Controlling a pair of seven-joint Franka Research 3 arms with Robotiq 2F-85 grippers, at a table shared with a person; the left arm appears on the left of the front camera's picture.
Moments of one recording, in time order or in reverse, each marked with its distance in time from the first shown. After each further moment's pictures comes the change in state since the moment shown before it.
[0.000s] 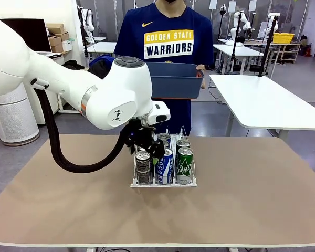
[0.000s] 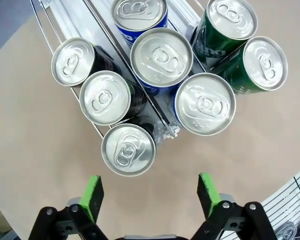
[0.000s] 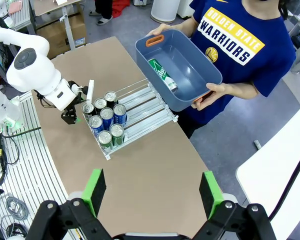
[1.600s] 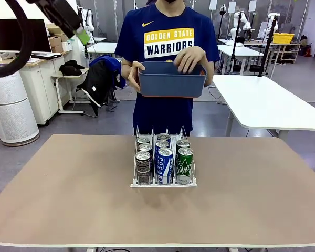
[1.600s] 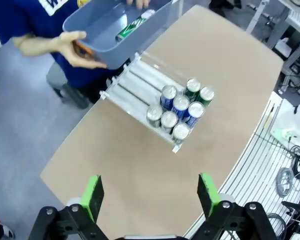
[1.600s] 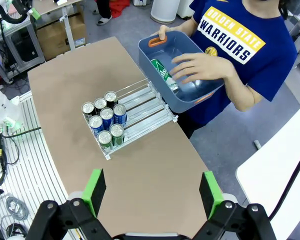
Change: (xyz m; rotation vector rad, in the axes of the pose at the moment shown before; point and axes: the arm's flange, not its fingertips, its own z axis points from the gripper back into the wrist) left arm -0.033 0.212 0.351 -0.190 -0.392 -0.311; right arm 0.000 0.000 0.000 -0.001 0.000 0.000
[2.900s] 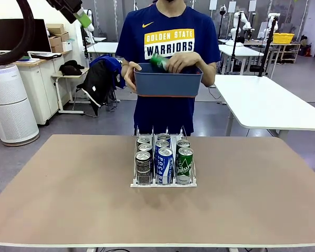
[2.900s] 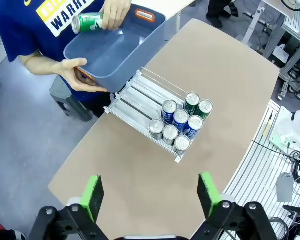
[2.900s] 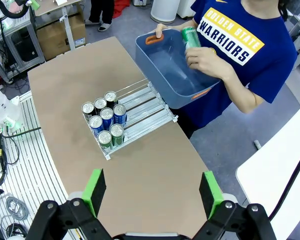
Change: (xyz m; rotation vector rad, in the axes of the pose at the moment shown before) left arm 0.021 0.000 0.021 0.019 -0.041 -0.030; right arm 0.000 0.000 0.000 0.000 0.000 0.000
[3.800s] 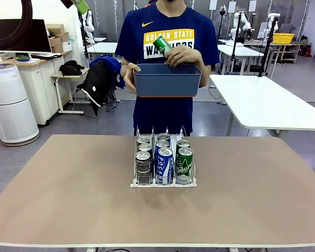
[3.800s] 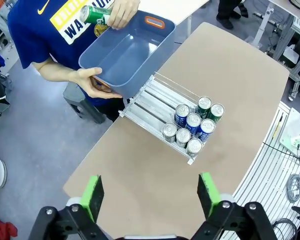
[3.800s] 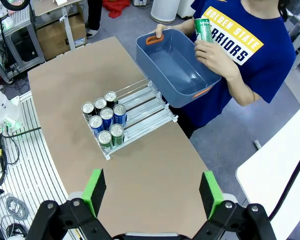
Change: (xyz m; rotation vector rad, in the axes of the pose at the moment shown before) left arm 0.015 0.006 0.017 0.060 -0.004 -0.025; right arm 0.000 0.000 0.000 0.000 0.000 0.000
